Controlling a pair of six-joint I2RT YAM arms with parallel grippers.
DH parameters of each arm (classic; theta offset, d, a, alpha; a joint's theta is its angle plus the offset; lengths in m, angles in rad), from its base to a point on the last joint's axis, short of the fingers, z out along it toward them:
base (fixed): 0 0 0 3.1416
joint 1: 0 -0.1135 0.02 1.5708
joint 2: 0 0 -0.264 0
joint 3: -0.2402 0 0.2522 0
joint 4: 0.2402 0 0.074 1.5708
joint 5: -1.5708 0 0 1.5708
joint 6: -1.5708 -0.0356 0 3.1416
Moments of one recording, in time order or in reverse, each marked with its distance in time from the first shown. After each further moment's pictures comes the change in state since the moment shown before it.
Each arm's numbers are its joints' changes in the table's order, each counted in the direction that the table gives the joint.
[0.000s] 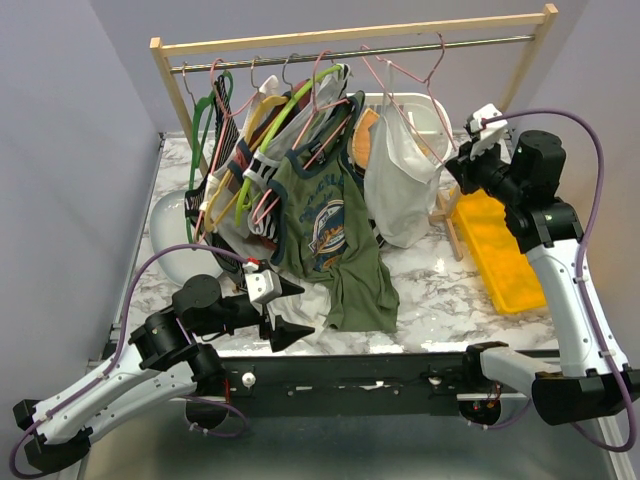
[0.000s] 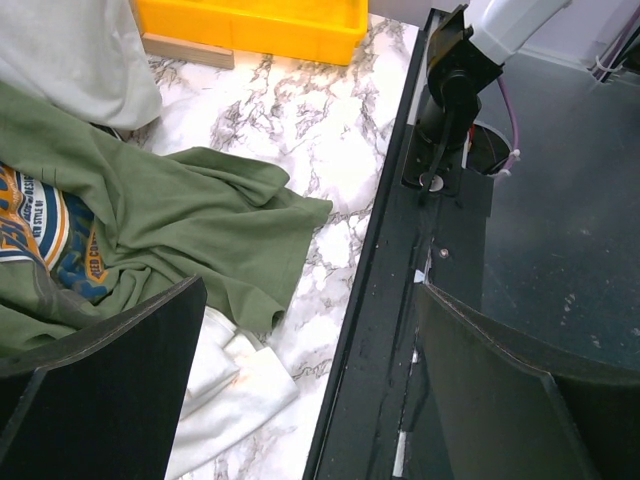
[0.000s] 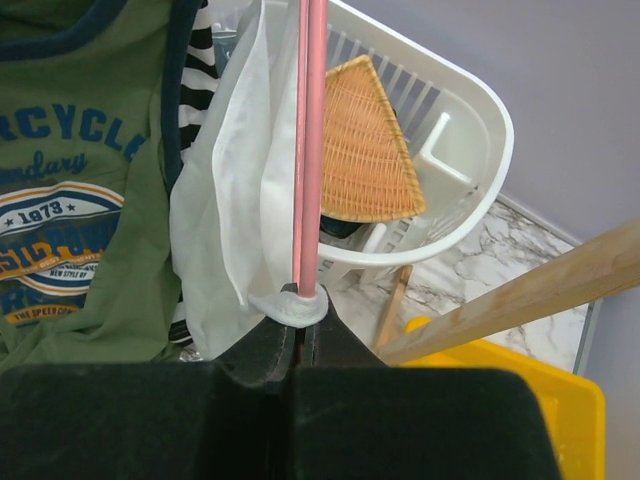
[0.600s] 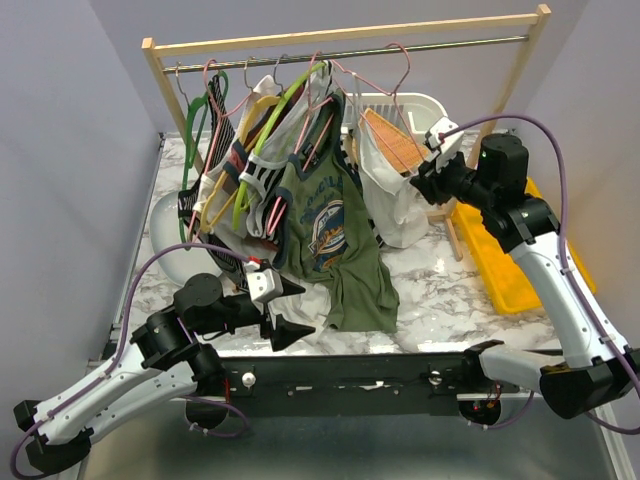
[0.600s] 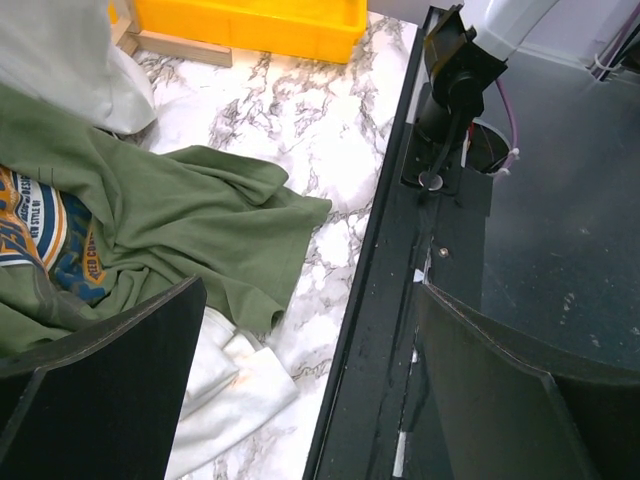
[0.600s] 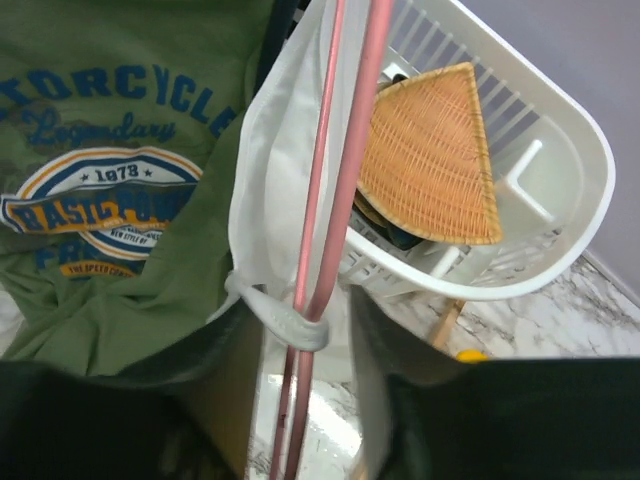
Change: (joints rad) left arm -0.013 0.009 0.003 -0.008 -0.017 0.001; right arm -0.180 0.055 0.006 0.018 -0.023 0.069
